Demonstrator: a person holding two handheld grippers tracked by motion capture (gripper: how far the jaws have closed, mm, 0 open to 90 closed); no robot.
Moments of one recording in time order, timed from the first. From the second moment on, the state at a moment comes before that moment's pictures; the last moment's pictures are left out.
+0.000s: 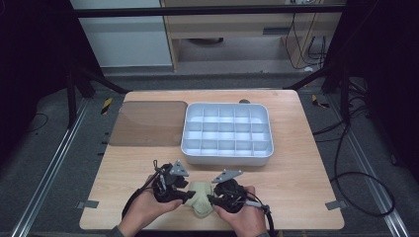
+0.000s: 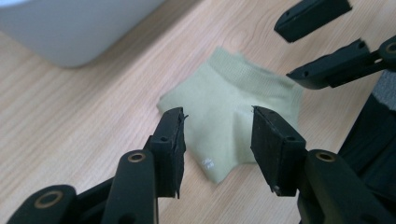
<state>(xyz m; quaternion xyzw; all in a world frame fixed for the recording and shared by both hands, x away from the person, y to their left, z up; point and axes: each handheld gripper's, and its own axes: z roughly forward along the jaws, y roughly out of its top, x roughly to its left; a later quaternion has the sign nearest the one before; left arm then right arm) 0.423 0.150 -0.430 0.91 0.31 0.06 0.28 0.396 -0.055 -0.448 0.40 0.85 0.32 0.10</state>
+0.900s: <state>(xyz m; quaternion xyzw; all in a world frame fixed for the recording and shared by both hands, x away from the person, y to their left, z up) 0.424 0.149 -0.472 0.92 0.31 0.03 0.24 0.403 -0.042 -0.478 0.40 0.87 0.28 0.08</state>
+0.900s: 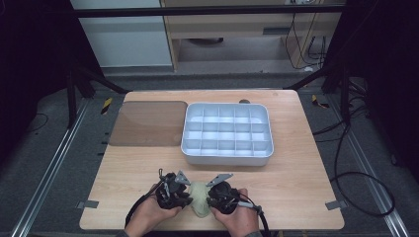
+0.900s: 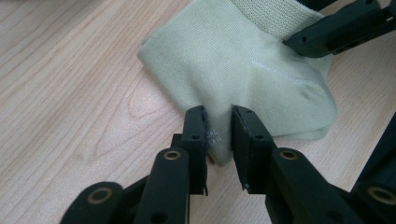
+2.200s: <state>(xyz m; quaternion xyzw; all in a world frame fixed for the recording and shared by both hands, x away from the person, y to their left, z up) 0.412 0.158 -0.455 0.90 0.32 0.05 0.28 0.409 -0.043 -0.478 0.38 0.88 0.28 0.08</state>
